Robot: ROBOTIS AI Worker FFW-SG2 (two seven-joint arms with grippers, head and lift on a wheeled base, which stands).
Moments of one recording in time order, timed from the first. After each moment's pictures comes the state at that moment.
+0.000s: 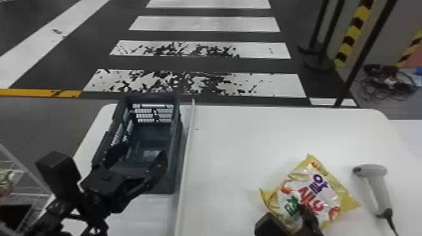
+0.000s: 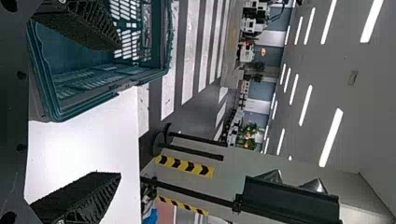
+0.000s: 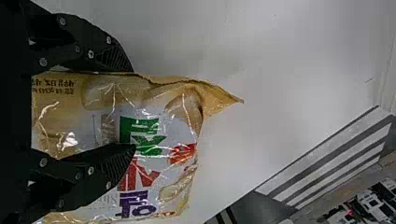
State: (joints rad) left arm 0.54 0.28 0.05 -2.22 0.39 0.28 -0.20; right arm 0.33 -0.32 0.60 -2.00 0.52 1.01 -0.14
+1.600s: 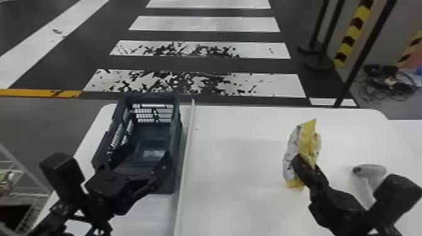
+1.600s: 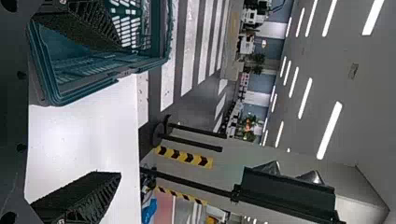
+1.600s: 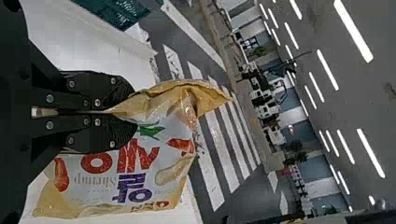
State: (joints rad) left arm 0.54 0.27 0.04 -2.22 0.40 0.27 -0.22; right arm 0.54 -0.07 -0.01 -2.15 -0.52 0.31 0.03
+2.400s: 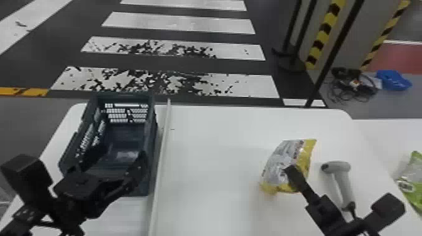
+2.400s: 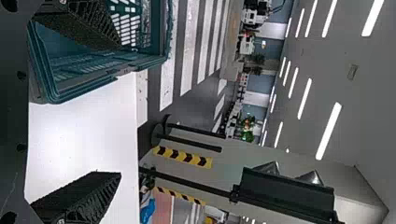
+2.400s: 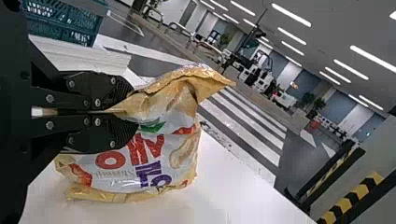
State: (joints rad) left arm 0.52 0.26 0.03 -2.21 0.39 0.27 -0.22; right arm 0.49 -0.04 -0.22 -1.93 -1.02 0.38 0.12
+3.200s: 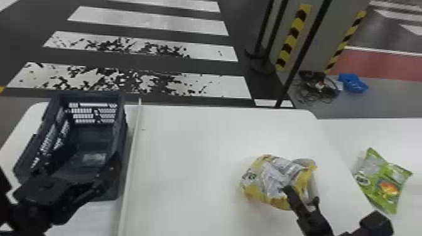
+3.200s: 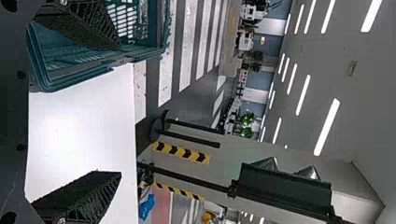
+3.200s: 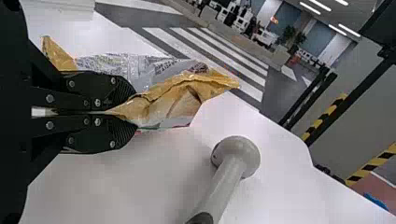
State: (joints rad) left arm 0.51 0.26 0.00 -2.20 0.39 0.27 -0.22; right arm 0.60 0.00 -0.31 -2.01 -1.12 0.37 -0.11
